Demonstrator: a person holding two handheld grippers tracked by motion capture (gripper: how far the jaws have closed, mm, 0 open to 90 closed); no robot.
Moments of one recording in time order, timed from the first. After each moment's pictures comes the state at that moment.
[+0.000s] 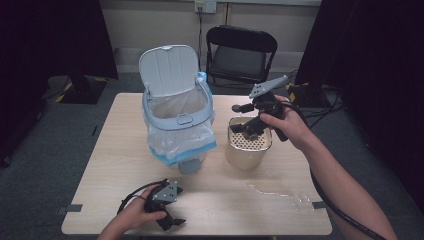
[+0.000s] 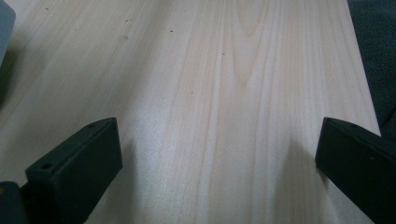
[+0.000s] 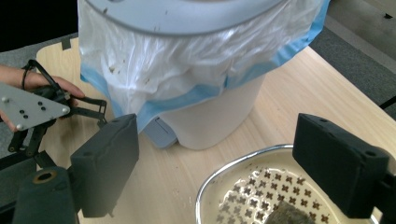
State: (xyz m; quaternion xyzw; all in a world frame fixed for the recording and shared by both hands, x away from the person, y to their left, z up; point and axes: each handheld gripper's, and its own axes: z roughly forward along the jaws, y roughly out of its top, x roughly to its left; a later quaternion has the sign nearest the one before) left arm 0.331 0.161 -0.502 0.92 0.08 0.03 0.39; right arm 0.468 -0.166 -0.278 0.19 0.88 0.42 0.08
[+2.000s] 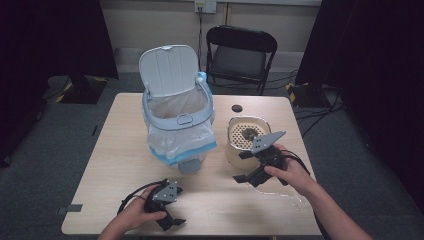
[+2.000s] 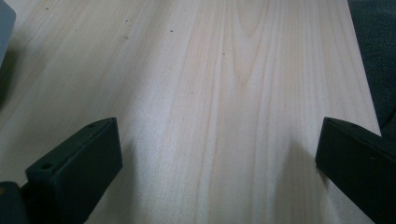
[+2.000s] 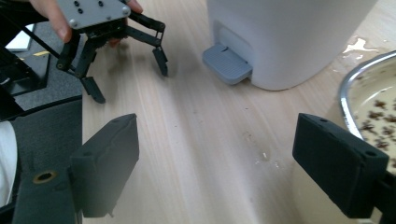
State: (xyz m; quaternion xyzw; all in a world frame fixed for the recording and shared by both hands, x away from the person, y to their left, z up) left arm 0.331 0.161 -0.502 0.92 0.08 0.03 0.39; right arm 0.392 -0.181 -0.375 0.15 0.90 0.42 0.02
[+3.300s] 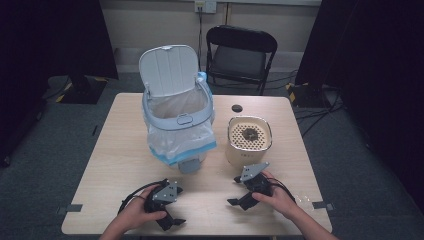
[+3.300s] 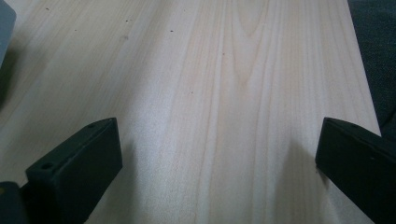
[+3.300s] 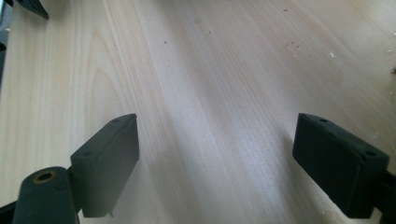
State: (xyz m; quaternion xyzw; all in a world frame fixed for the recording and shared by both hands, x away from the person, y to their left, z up) left arm 0.330 0.161 -0.502 0.92 0.08 0.03 0.39; right arm 0.374 -0.173 -0.491 0.17 0.91 0.38 0.03
